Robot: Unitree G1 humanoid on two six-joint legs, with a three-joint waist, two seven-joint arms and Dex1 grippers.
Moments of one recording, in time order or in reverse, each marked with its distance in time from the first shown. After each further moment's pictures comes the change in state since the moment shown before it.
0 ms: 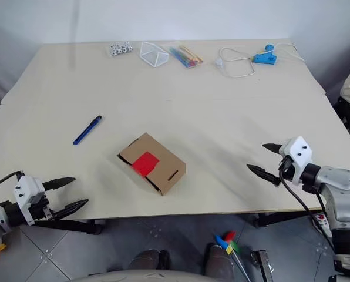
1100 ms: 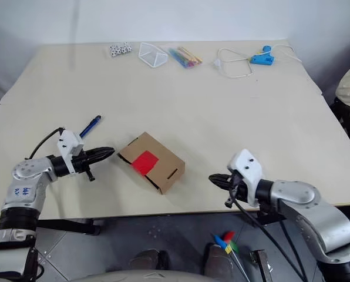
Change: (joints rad) left arm -0.611 -0.115 -0.247 0.345 0.120 0.051 0.052; right arm 0.093 0.060 0.179 -0.819 0.238 0.744 -0.359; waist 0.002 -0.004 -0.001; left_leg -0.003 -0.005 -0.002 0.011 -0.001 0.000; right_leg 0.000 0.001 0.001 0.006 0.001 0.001
